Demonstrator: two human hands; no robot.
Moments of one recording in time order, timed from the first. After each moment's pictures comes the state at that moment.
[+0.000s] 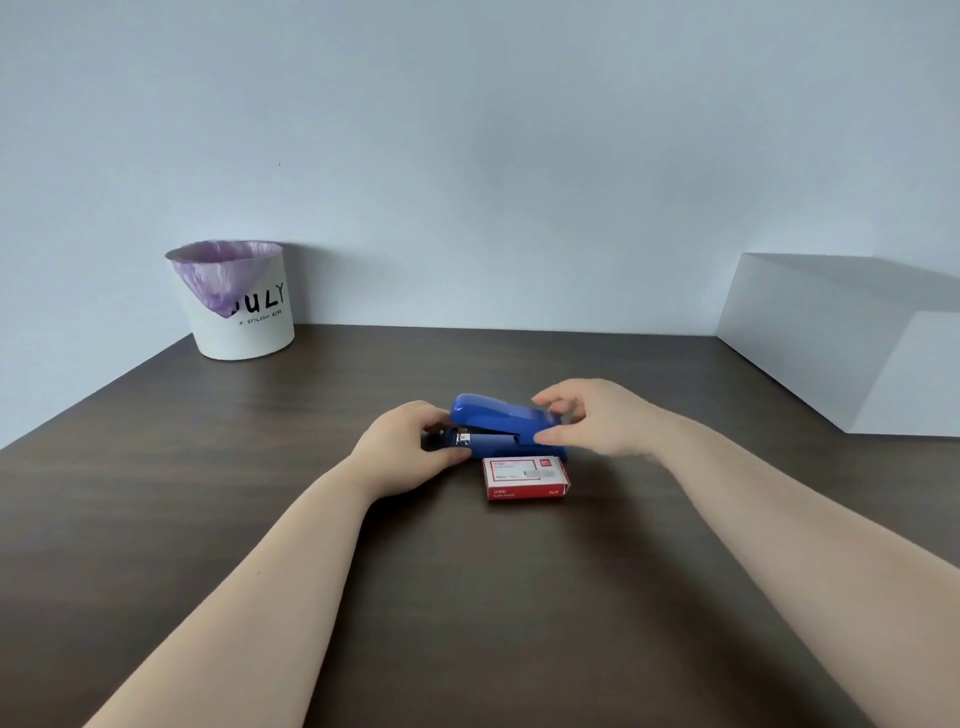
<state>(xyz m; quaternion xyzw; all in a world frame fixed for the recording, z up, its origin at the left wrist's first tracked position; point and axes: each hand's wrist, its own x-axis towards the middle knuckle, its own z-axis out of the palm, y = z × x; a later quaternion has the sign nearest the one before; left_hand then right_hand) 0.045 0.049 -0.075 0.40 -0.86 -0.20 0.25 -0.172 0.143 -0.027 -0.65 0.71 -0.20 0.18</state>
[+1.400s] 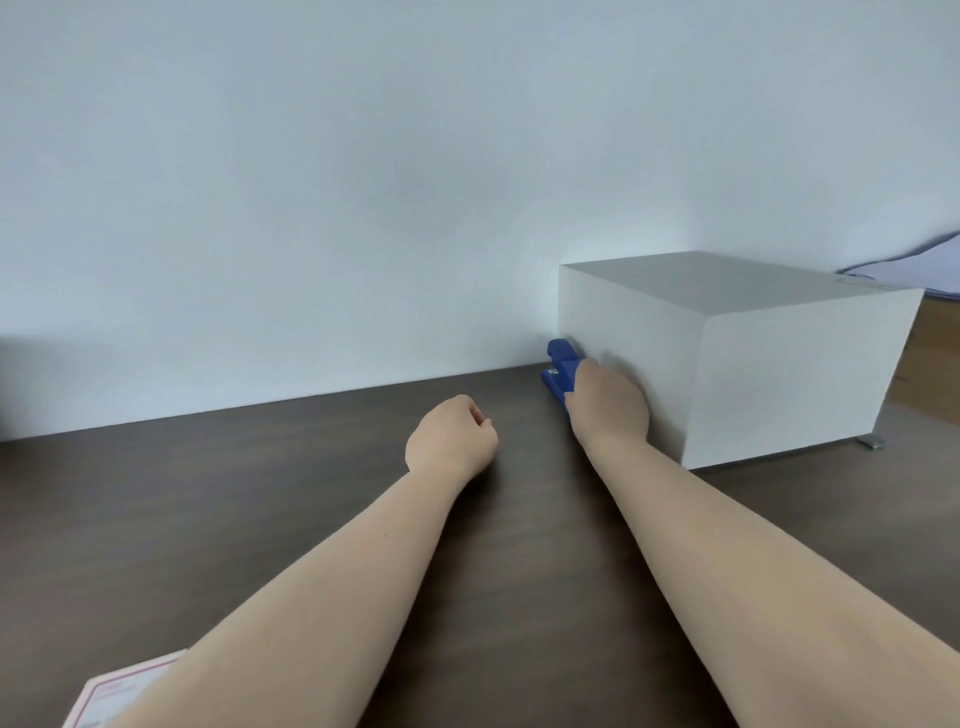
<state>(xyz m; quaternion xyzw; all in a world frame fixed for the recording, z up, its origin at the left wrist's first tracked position) -0.300 0.035 -0.074 0.49 -0.82 -0.20 0.24 -0.435 0.121 -0.060 -0.42 0.85 -0.30 -0.12</state>
